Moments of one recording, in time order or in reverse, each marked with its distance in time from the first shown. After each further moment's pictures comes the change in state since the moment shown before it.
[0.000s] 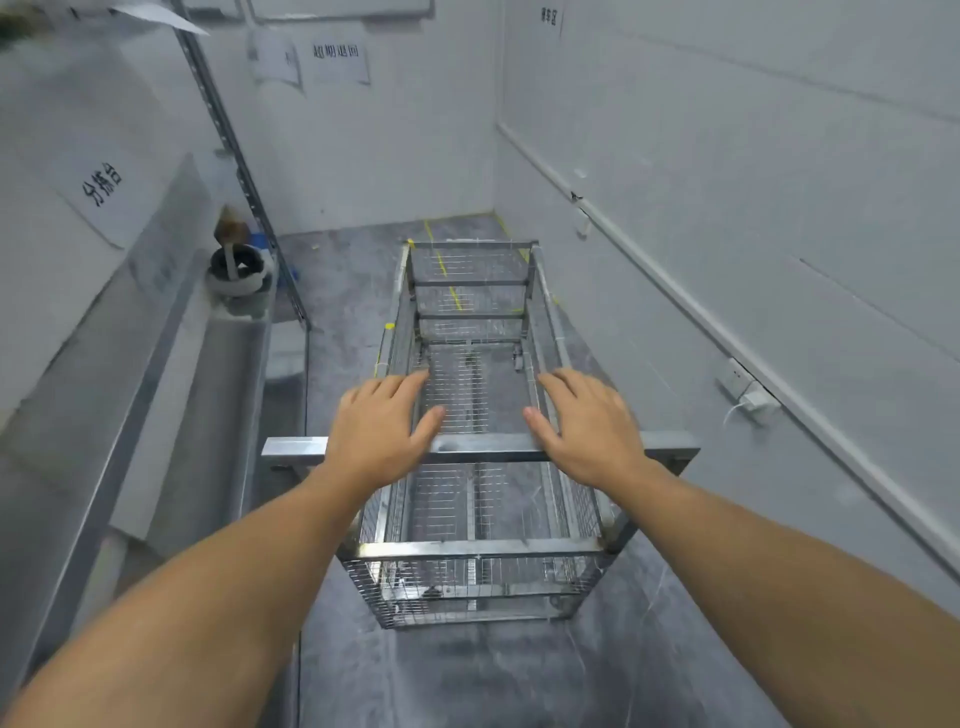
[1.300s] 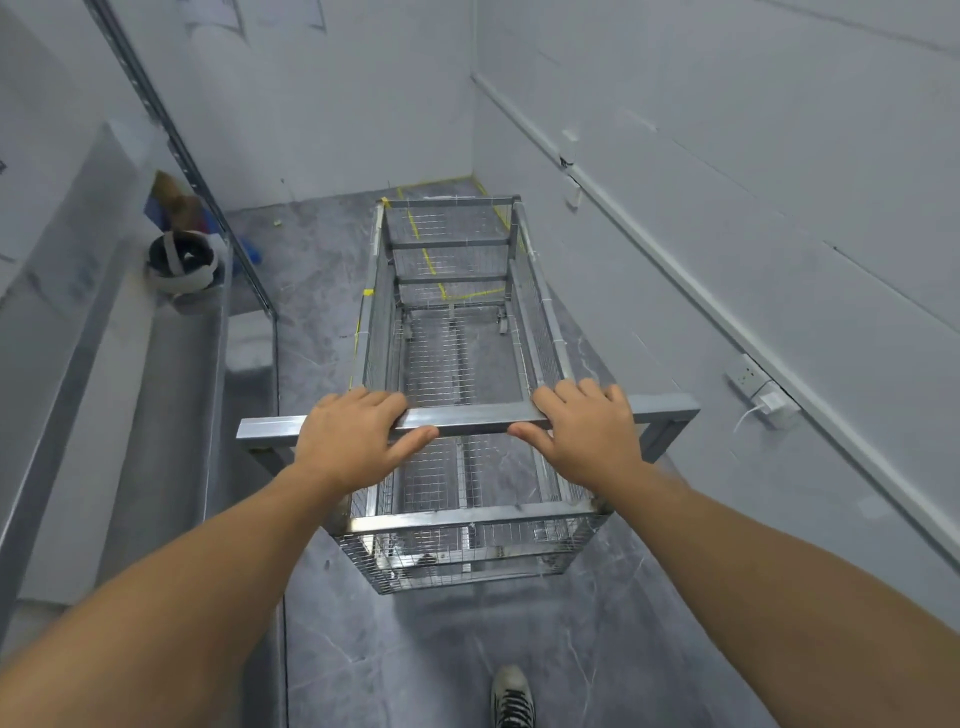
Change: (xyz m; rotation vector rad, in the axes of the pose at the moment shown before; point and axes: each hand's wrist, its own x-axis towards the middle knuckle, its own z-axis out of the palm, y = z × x) left_hand 0.127 -0.054 0.052 0.163 0.023 0.262; right_hand 0.116 0.051 0.063 -0.273 0.174 -0.089
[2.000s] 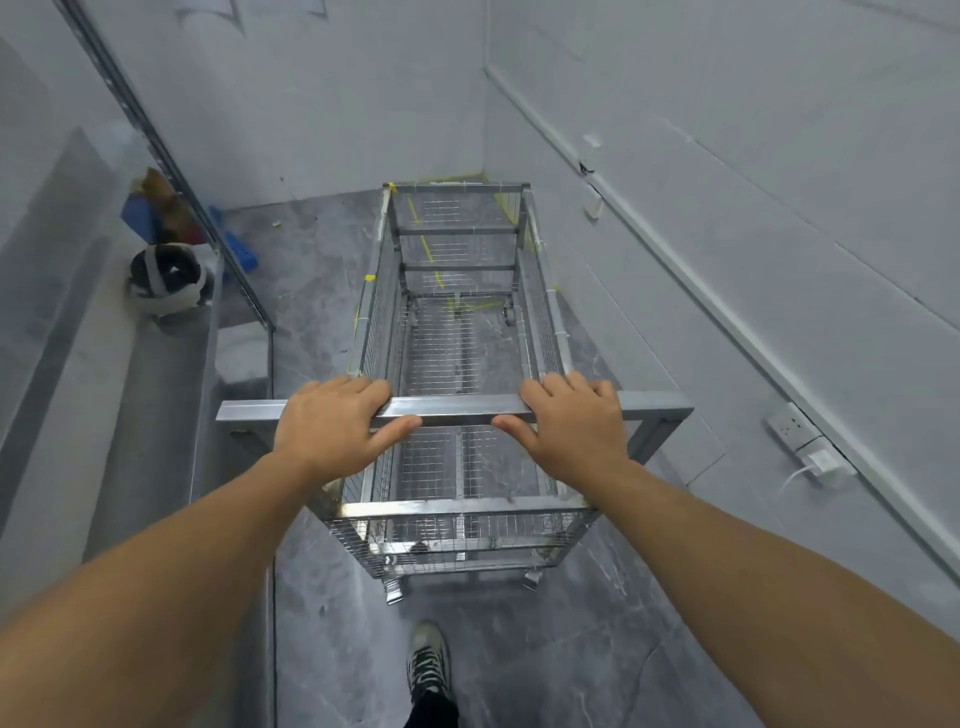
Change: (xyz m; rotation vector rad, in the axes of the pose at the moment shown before) left_hand 0.137 -0.091 0.034 0.053 0.025 0.025; right_hand 0.153 0.017 0.059 0.014 -0.019 0.004
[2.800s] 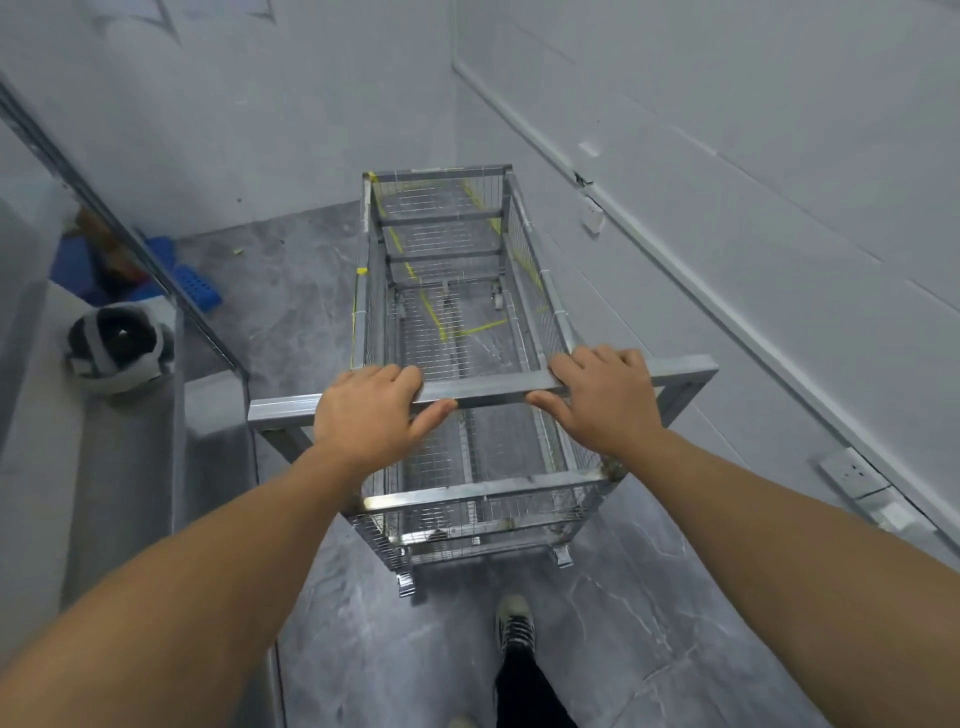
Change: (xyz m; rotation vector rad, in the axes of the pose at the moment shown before) left_hand 0.190 -0.104 0.064 -0.014 -0.063 -0.013; right_hand 0.203 0.045 0.072 -0.034 0.027 0.019
